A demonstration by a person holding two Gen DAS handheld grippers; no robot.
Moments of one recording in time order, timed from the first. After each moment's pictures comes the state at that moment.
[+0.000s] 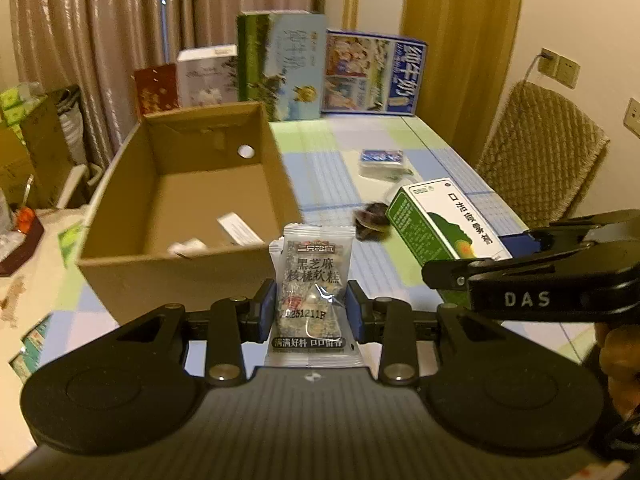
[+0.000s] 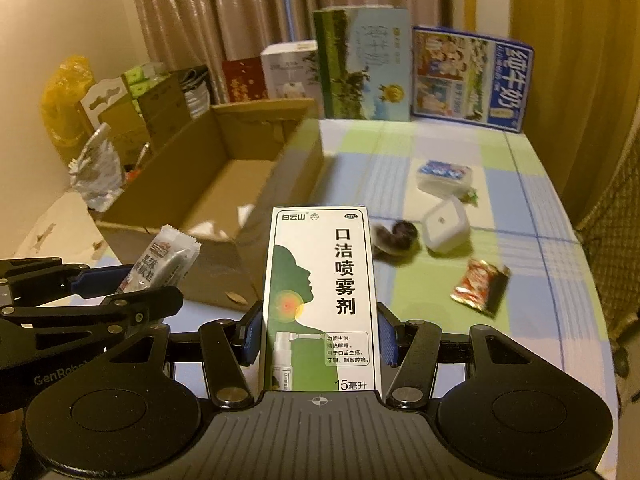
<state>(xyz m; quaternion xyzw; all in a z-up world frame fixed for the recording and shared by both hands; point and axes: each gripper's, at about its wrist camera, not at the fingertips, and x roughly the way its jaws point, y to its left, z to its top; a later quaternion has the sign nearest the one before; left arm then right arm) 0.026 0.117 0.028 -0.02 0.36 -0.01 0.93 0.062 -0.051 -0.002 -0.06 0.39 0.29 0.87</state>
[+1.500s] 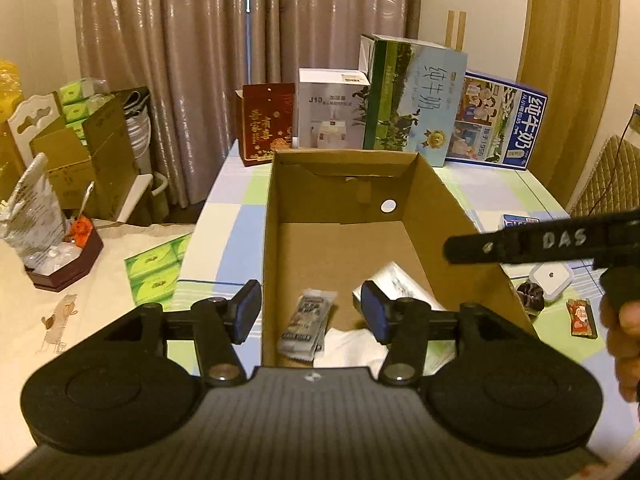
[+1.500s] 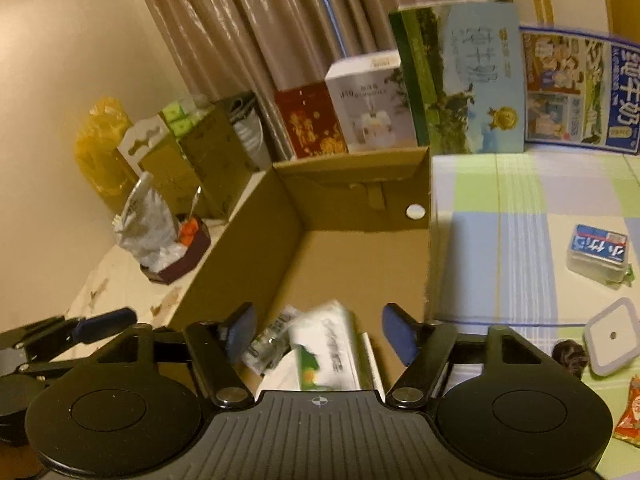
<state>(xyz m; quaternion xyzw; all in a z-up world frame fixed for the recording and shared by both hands) 0.110 0.276 0.031 -0.04 0.33 0.08 0.94 0.185 0.102 -0.008 0.03 0.39 0.37 0.84</state>
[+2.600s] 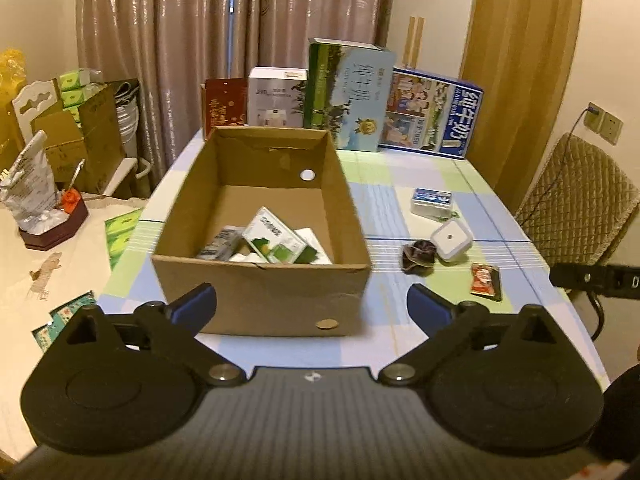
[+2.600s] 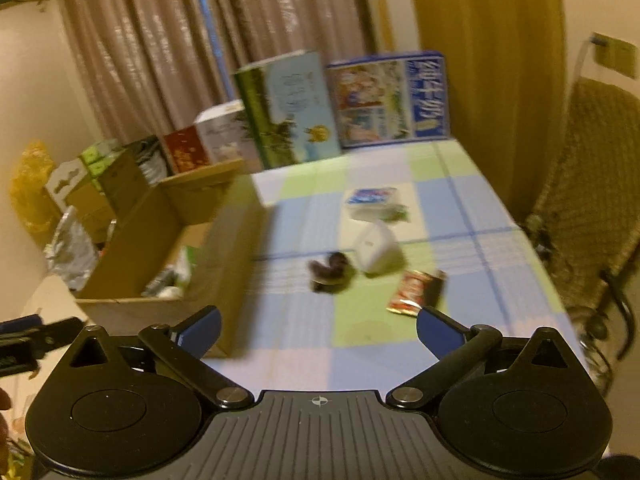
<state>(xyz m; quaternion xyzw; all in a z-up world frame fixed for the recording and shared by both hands) 0.001 0.139 0.049 -0.07 0.32 0.06 0.94 0.060 -0.128 0.023 0.04 0.36 0.21 0.91</state>
